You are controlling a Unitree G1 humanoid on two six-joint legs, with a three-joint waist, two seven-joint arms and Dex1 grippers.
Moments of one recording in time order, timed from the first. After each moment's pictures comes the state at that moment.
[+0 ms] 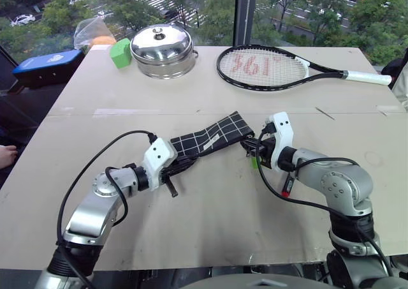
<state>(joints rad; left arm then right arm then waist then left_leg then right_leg) -0.07 0.67 -0.01 -0.27 -0.32 0.36 -0.83 -0.40 -0.21 0.02 -0.42 0.63 1.17 0.21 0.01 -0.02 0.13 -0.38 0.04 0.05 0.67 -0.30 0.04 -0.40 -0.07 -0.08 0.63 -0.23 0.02</state>
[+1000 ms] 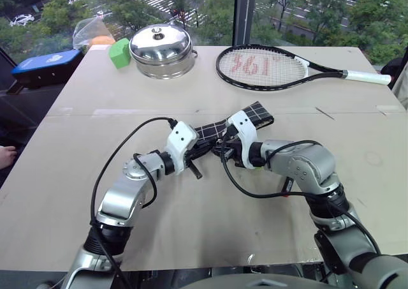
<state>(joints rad) -0.24 0.49 -0.11 -0.27 -0.26 0.50 -0.68 -0.61 -0.15 0.30 -0.18 0.53 1.16 0.36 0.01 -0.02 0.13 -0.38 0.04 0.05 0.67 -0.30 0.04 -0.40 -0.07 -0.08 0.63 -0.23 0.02</state>
